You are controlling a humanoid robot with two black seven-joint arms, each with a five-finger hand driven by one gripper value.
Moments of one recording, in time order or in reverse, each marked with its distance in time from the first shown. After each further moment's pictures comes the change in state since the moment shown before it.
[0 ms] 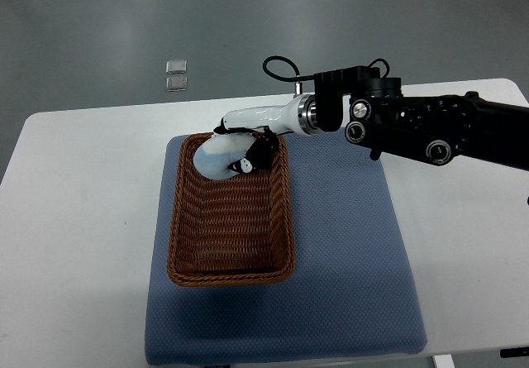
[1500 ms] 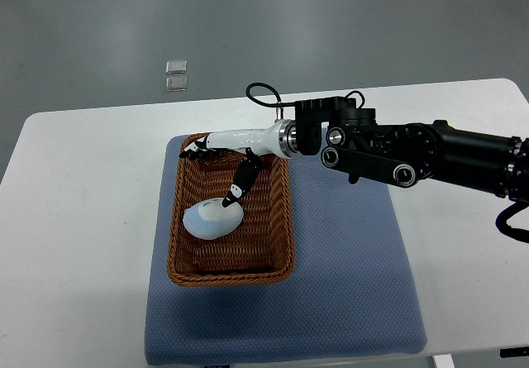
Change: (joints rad) left arm 0.000 0.000 0.000 -0.002 0.000 0.000 0.000; right arm -0.059 0.065 0.016 -0.095 0.005 -0.027 0.078
